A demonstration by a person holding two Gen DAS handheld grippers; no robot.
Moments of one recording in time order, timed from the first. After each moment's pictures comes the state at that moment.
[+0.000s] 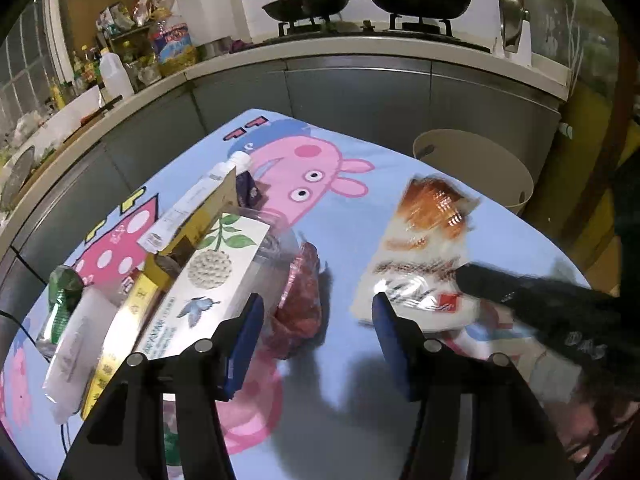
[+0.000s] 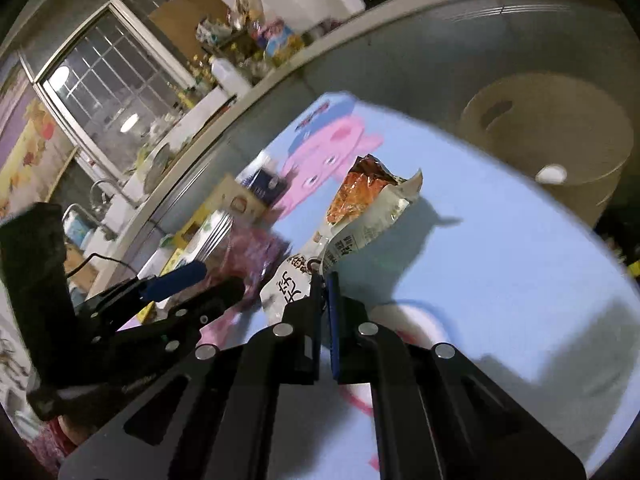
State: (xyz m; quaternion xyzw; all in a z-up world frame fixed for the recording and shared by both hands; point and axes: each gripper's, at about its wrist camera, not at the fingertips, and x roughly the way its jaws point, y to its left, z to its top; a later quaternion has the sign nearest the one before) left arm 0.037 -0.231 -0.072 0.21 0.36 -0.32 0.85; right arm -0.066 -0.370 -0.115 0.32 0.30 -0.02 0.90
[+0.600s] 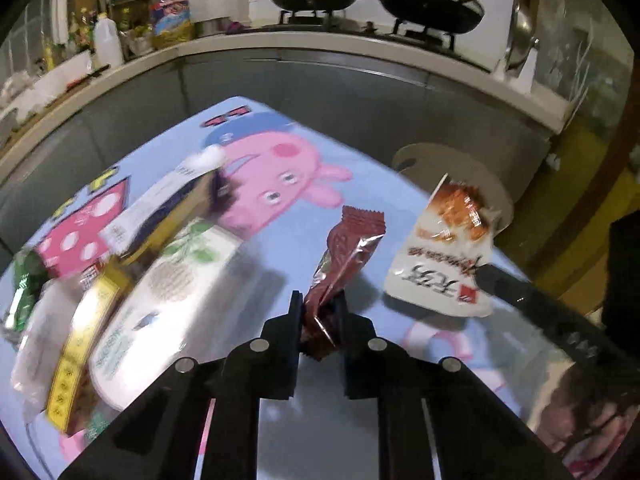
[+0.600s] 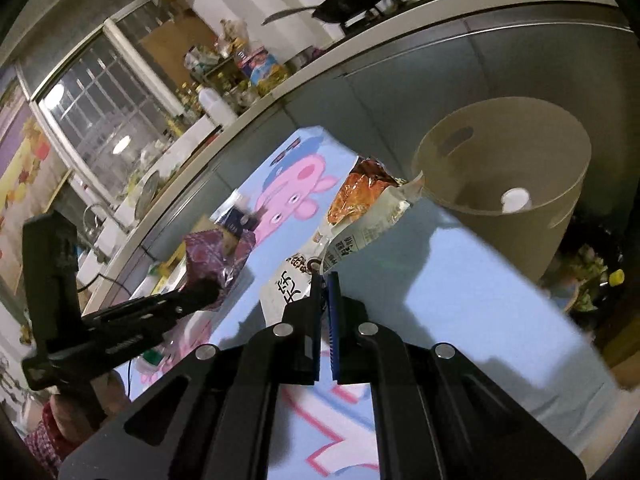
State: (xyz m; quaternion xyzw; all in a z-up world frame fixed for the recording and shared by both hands) left arm 0.050 -0.248 -0.064 0.14 0.41 -0.36 0.83; right arm -0.088 -0.417 -0.115 0.33 0.27 -0.06 0.90
